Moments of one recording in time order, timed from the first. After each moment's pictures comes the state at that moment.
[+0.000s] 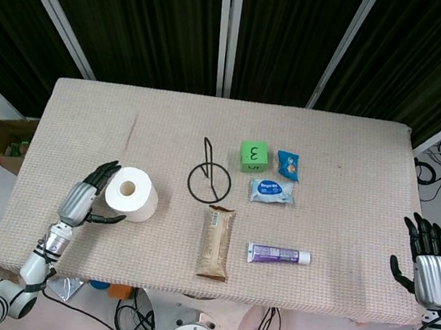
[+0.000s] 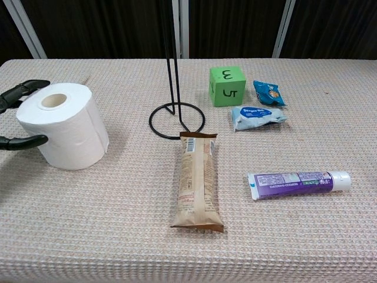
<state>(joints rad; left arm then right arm) -0.37 -1.82 -0.01 -0.73 1.60 1.39 -0.67 0.11 -1.37 0.03 -1.08 -1.57 1.58 0.29</state>
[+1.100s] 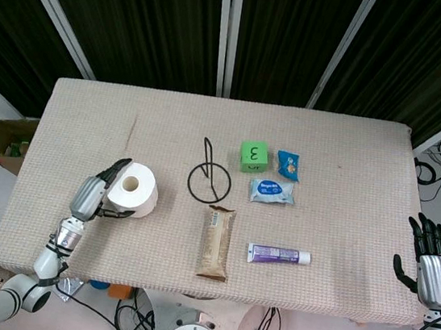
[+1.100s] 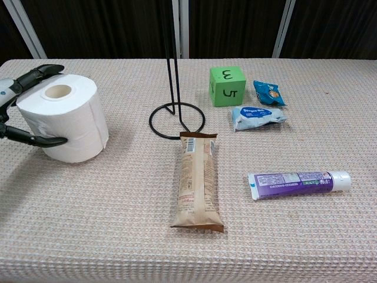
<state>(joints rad) -0.42 -1.83 -0.05 -0.78 1.58 1.42 -0.69 0.10 -1.38 0.05 -1.07 -1.56 1.57 0.30</state>
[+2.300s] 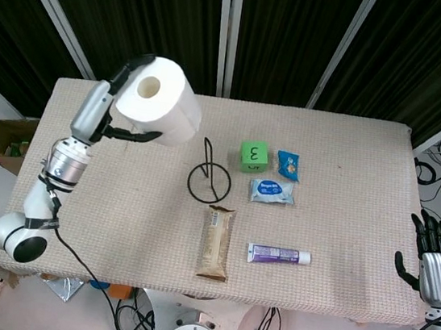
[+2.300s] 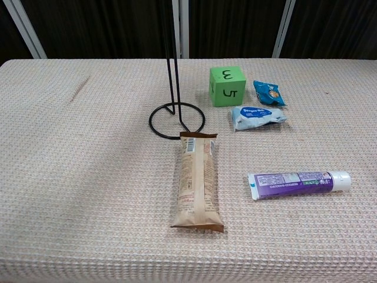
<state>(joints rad) -0.71 -1.19 -0.47 -1.77 1.24 1.15 -0.45 0.10 -1.37 0.06 -1.08 -1.56 1.57 0.31</state>
